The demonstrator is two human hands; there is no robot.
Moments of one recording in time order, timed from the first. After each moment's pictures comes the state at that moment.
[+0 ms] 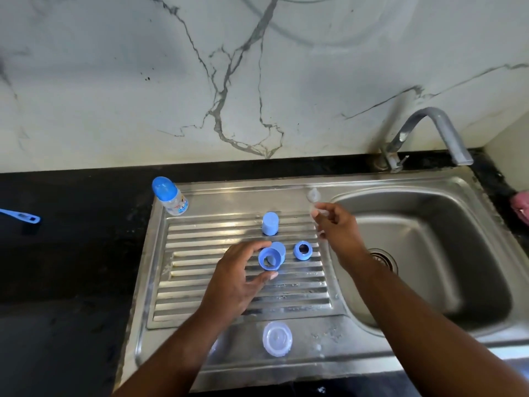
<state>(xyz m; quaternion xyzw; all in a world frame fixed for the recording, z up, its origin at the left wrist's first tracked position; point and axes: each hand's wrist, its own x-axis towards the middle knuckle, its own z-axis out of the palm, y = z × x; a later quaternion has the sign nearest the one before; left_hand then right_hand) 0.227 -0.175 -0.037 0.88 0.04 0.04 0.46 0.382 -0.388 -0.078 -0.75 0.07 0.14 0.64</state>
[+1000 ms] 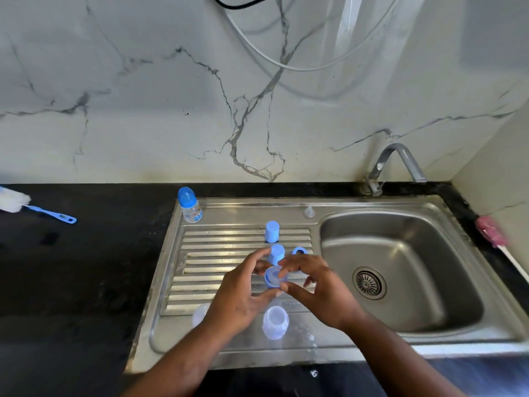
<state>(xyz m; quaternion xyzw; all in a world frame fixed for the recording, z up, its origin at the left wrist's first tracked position) 0.155 -0.197 -0.005 0.86 0.03 0.04 0.50 0.223 -0.397 0.008 -0.83 -0.29 0.12 0.46</state>
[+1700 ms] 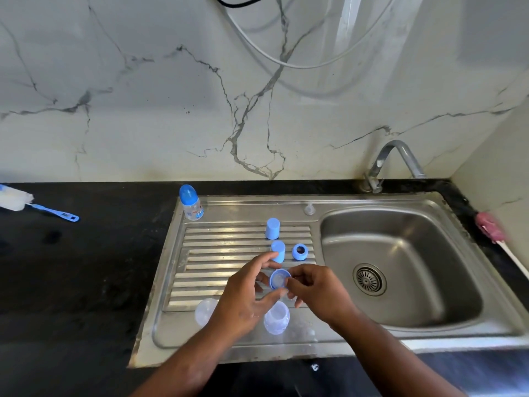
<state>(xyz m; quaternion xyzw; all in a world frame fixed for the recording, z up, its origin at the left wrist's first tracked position) 0.142 -0.208 -0.001 0.85 0.02 0.04 0.52 0.213 -0.385 -0.003 -0.81 -0.07 0.25 0.53</state>
